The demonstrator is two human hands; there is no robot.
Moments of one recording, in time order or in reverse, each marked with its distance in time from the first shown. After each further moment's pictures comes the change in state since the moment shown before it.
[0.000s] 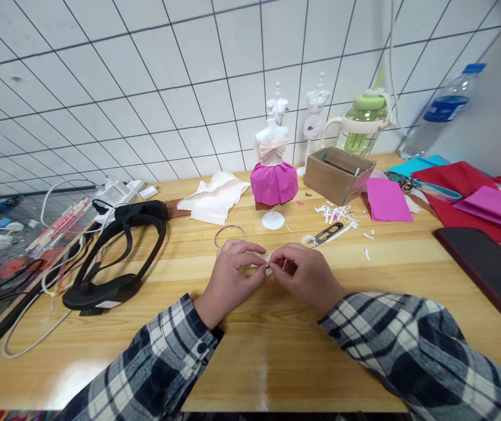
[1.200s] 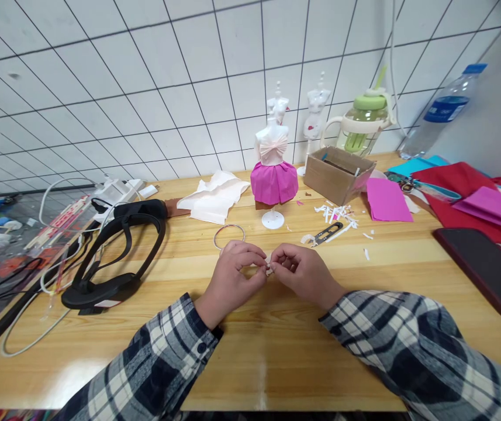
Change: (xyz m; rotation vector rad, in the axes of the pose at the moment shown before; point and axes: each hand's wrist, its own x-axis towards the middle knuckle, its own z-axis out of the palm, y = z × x) left_hand -0.001 0.002 0.001 -0.060 -0.018 0.040; right_hand 0.003 0.000 0.004 0.362 -0.101 0.277
